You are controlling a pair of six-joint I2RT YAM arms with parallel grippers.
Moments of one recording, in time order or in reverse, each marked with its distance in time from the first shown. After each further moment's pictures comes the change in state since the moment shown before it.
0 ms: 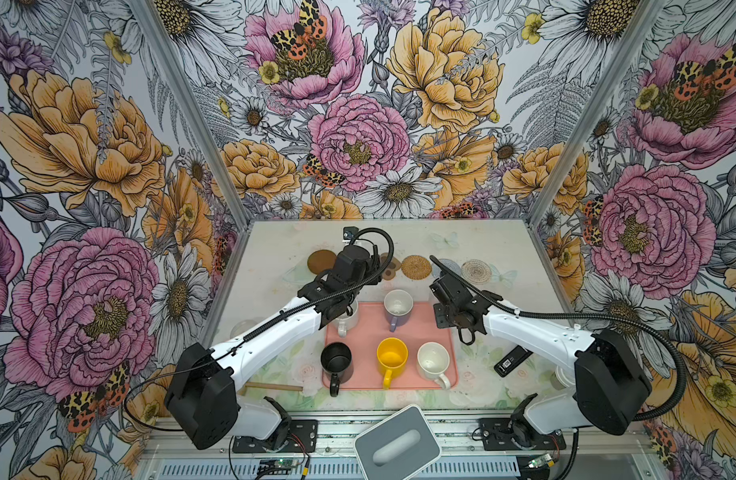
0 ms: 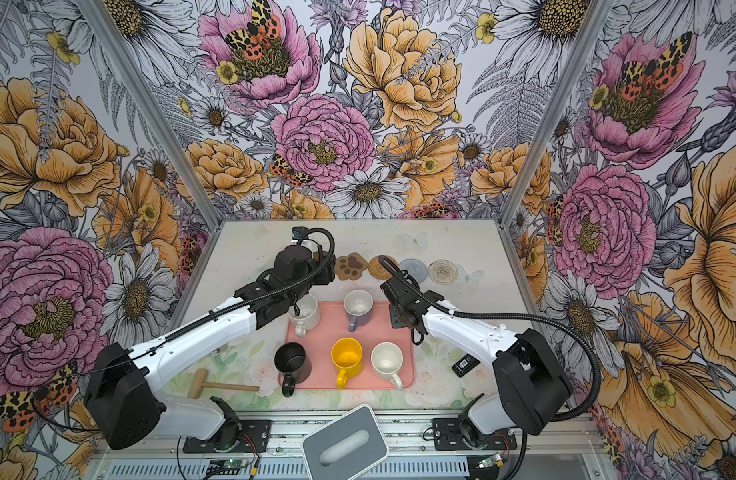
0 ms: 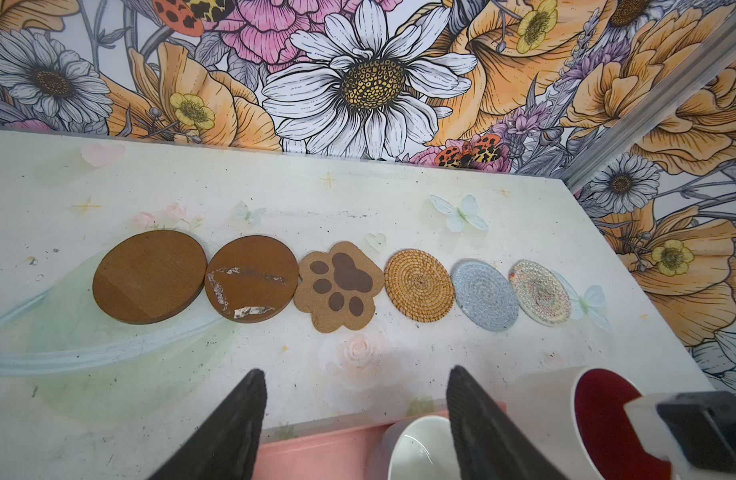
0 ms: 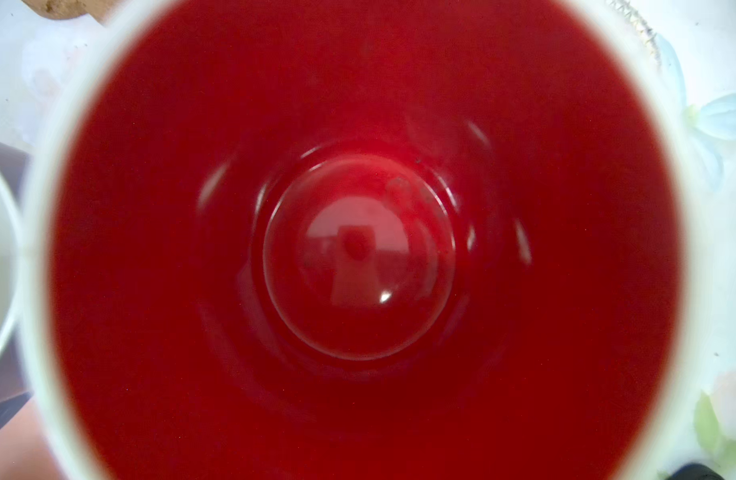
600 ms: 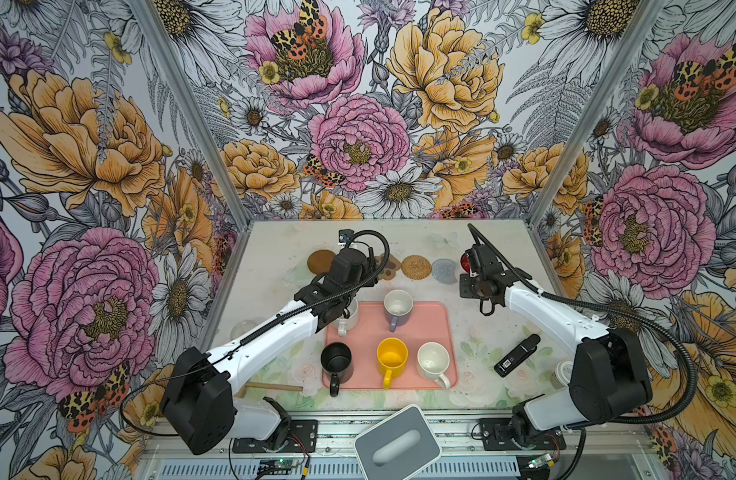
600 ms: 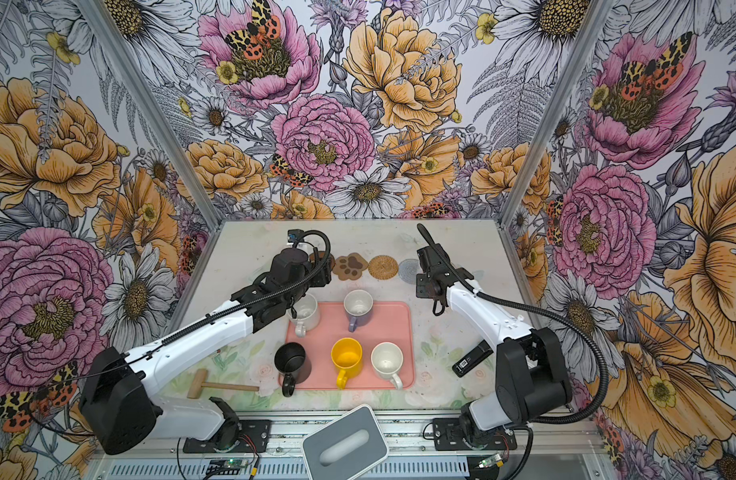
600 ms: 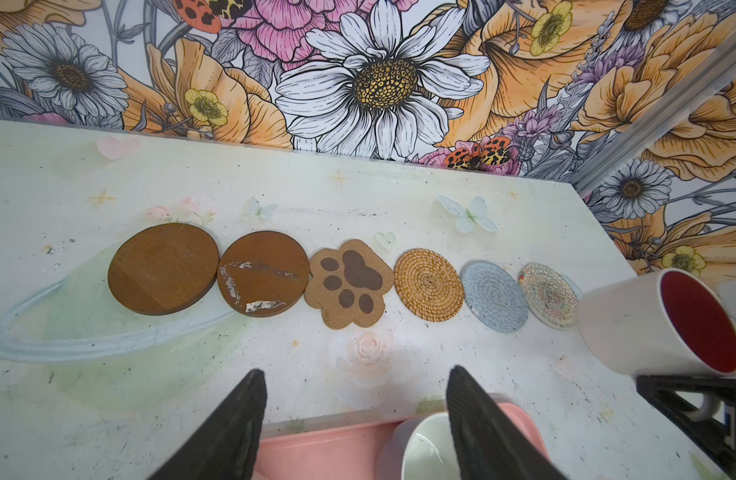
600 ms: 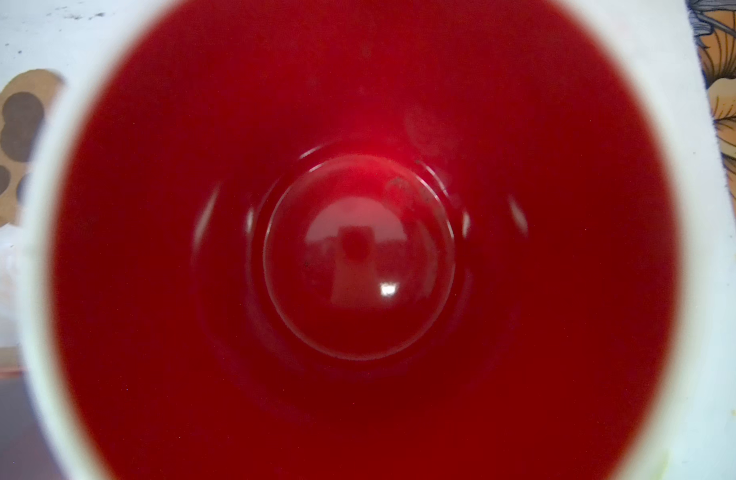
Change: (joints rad) left arm 0.013 -0.035 -0.048 0.019 -0.009 -0.005; right arm -0.343 0.055 0.151 0.021 -0.095 -0.132
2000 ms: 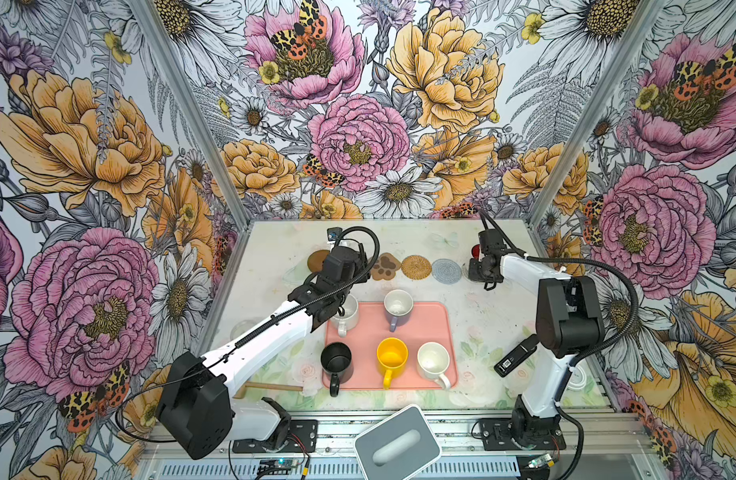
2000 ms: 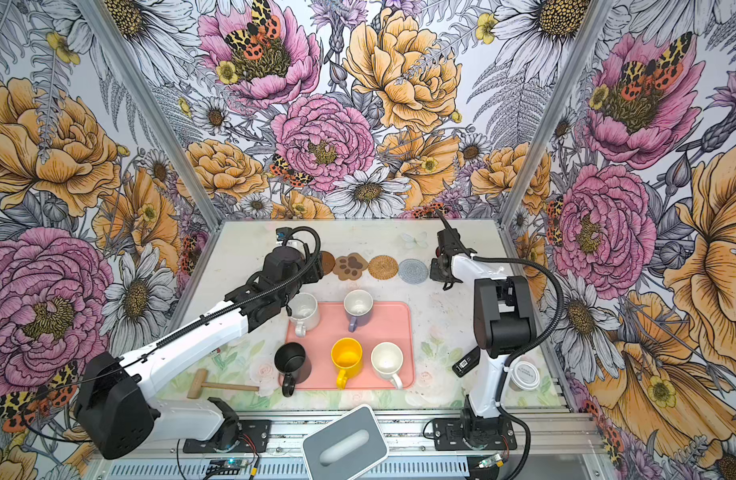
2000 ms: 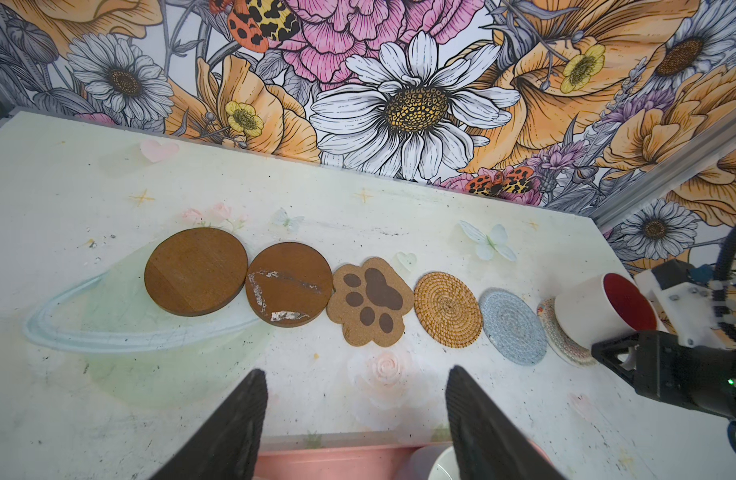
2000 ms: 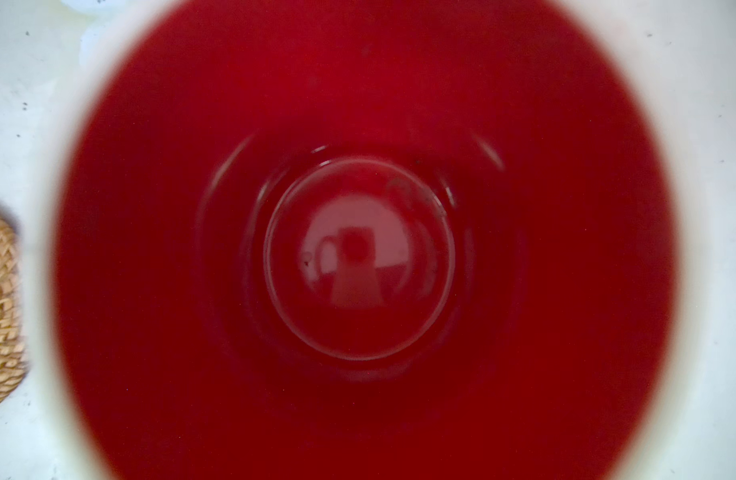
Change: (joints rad) left arm 0.046 -0.018 -0.014 0.010 -0.030 -0.034; right arm -0.214 0.407 0.237 0.097 -0.099 -0.066
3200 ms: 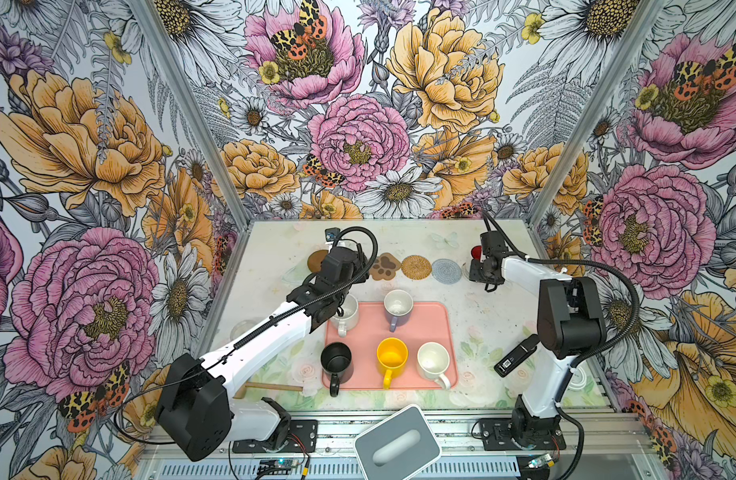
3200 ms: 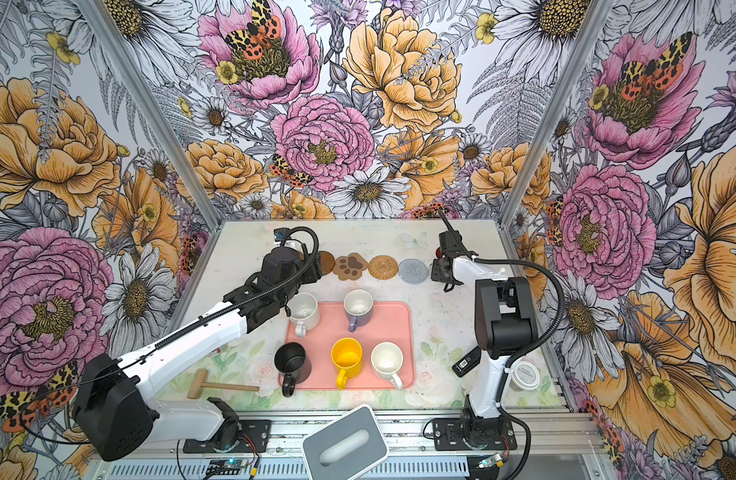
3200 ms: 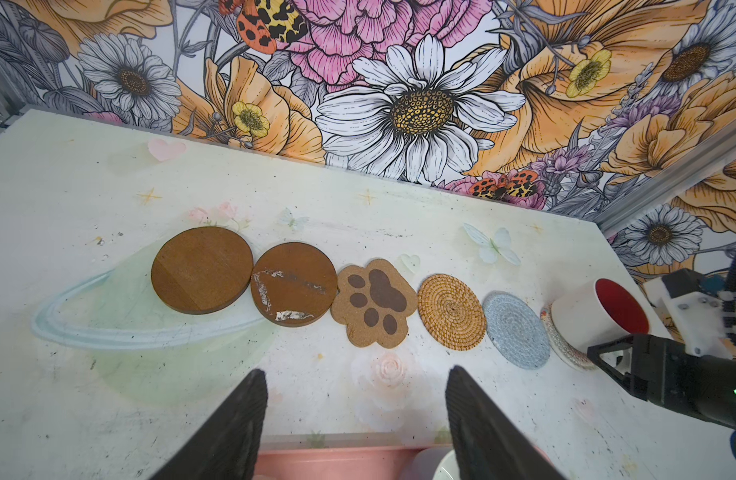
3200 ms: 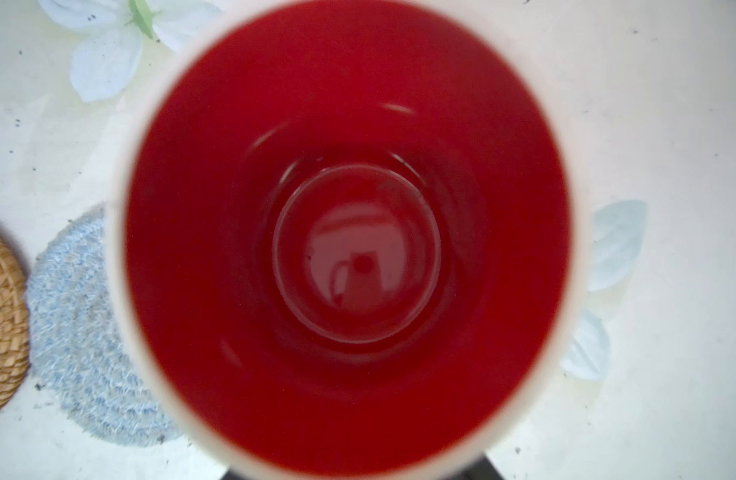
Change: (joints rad) left arm 0.005 -0.015 -0.013 -0.001 -0.007 -0.007; right arm -0.006 -0.037 -0.054 0.049 0.001 0.025
